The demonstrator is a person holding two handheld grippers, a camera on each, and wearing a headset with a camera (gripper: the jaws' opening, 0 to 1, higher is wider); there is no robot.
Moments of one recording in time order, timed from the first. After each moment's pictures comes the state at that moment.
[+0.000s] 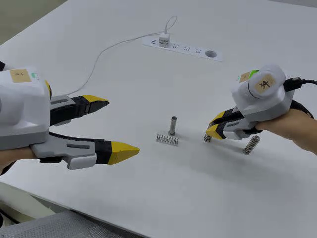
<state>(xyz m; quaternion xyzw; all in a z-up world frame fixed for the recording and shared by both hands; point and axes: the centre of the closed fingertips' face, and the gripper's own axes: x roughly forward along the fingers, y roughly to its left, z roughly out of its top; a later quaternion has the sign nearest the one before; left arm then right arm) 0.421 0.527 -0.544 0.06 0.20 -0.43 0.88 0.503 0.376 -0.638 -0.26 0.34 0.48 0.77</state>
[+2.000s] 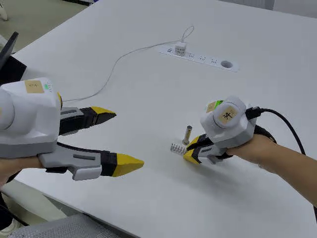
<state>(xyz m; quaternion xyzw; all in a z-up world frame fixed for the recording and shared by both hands) 0.410 0.543 -0.547 0.06 0.21 -0.42 0.88 0.472 0.452 -0.680 -0.30 0.34 0.55 0.70</state>
